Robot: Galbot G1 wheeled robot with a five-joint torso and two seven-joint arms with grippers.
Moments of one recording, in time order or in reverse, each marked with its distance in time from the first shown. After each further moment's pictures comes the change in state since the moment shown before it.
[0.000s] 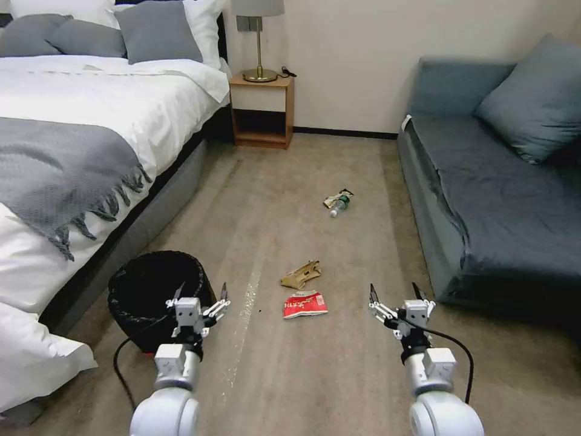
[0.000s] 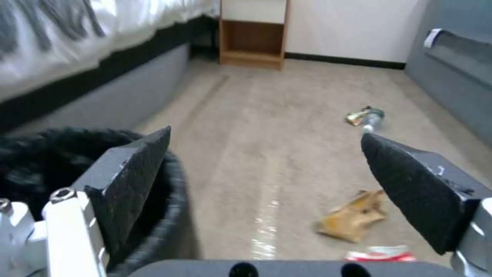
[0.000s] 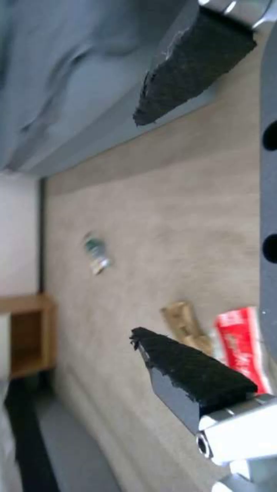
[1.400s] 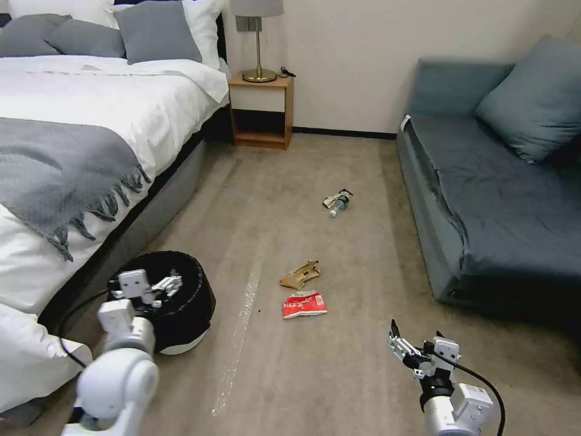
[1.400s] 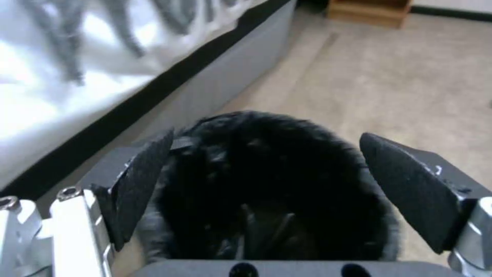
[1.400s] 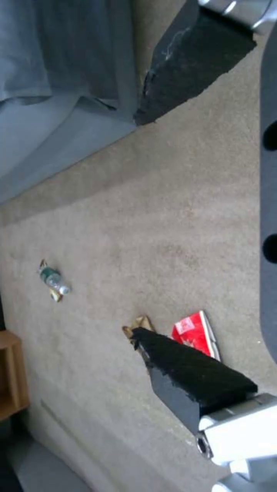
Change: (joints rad) left arm -0.087 0.264 -0.294 -0.057 -0.392 0.356 -0.233; right arm -0.096 0.055 0.007 0.063 0.062 -0.073 0.056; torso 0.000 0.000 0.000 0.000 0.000
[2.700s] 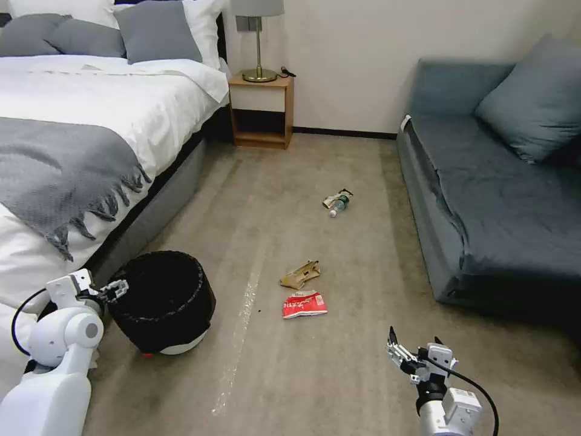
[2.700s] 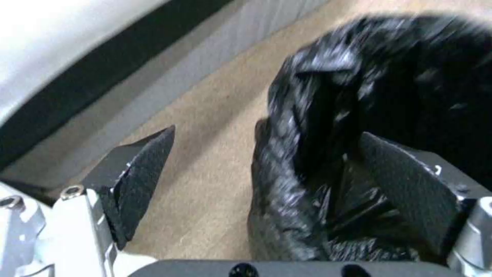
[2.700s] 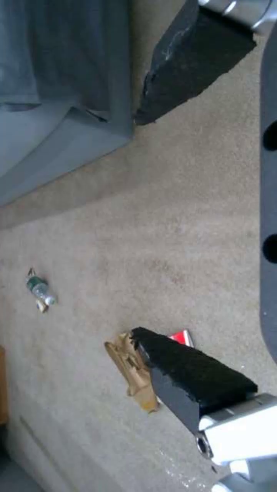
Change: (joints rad) left arm -0.223 0.084 -0.068 0.387 -0.237 0.182 -0.121; right arm -0.012 -0.001 0.001 -0.059 -0.064 0.048 0.003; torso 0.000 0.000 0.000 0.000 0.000
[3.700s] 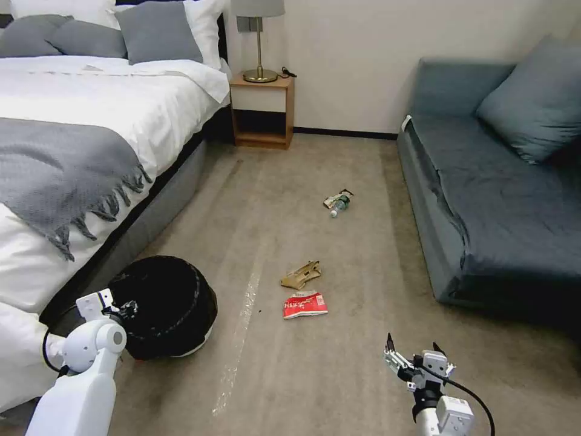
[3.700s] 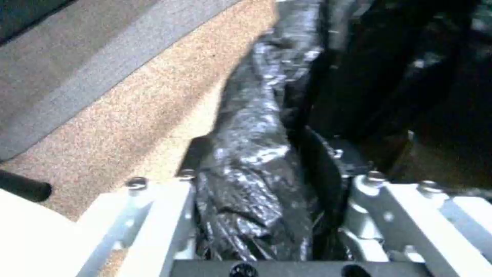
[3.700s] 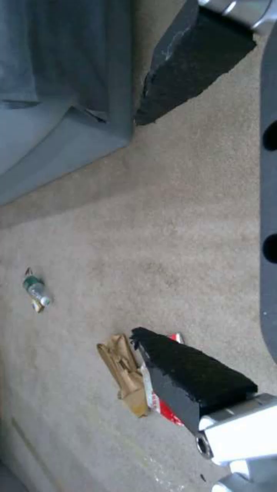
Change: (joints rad) left arm -0.024 -0.053 0.039 0.125 0.079 -0.040 0.079; right arm -0.015 0.000 -0.023 -0.022 -0.044 0.037 0.014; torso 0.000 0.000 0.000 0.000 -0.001
